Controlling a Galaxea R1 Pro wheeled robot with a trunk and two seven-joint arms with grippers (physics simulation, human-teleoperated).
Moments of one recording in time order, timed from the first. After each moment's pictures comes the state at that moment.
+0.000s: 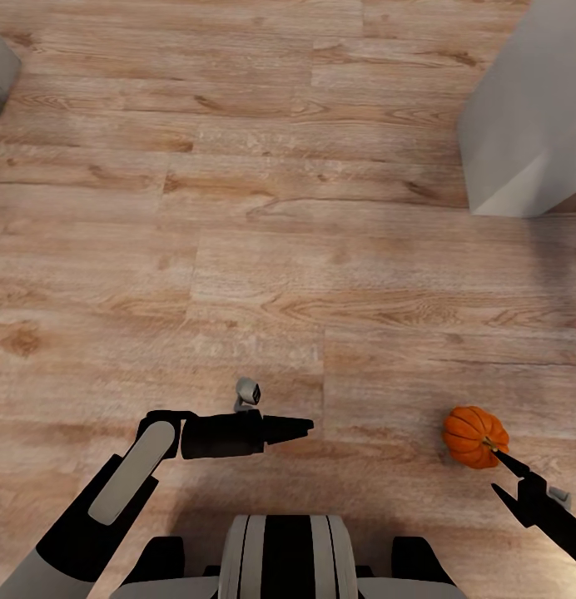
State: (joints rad) left arm -0.53 0.17 -0.42 -1.52 1.29 1.05 -0.43; right arm -0.43 -0.45 -0.49 -0.45 -1.00 0.65 0.72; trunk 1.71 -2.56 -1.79
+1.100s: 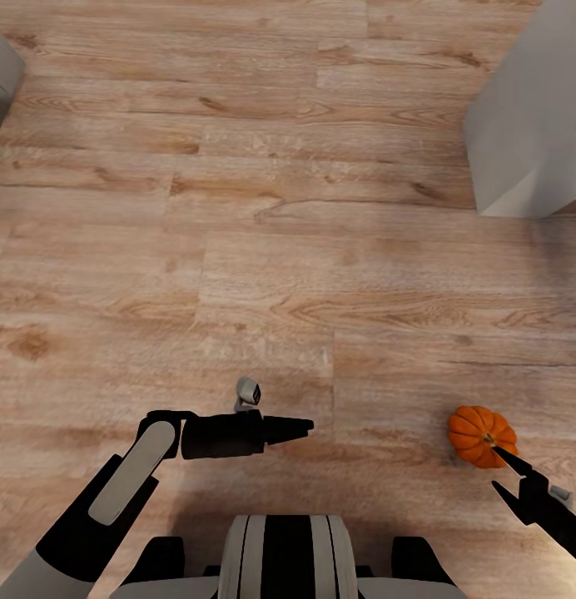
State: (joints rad) left arm -0.53 0.17 -0.42 -1.52 1.28 1.05 -0.43; right arm -0.43 -0.45 -0.50 -0.45 -1.02 0.66 0.72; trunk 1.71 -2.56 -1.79
